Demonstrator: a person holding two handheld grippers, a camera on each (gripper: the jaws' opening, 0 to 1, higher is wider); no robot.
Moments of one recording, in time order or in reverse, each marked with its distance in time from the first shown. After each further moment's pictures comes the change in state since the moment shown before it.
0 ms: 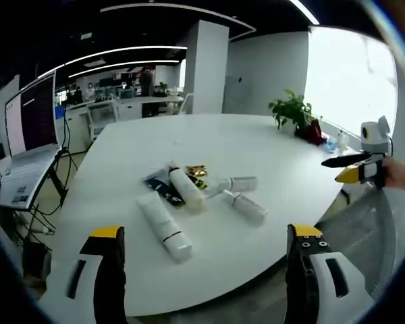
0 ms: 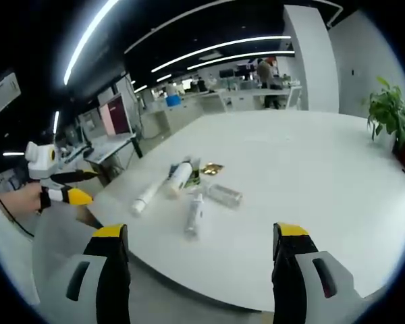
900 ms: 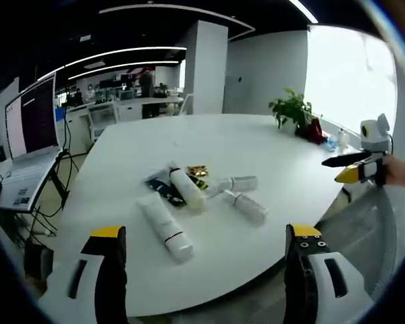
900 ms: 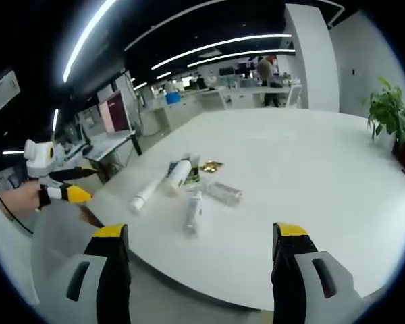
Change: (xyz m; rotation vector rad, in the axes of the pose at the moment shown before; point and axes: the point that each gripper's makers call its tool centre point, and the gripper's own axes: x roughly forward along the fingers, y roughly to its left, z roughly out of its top) left arm 0.000 0.005 -0.001 0.011 -0.002 0.007; right arm 0.001 -0.001 -0.002 -0.004 0.017 -0.003
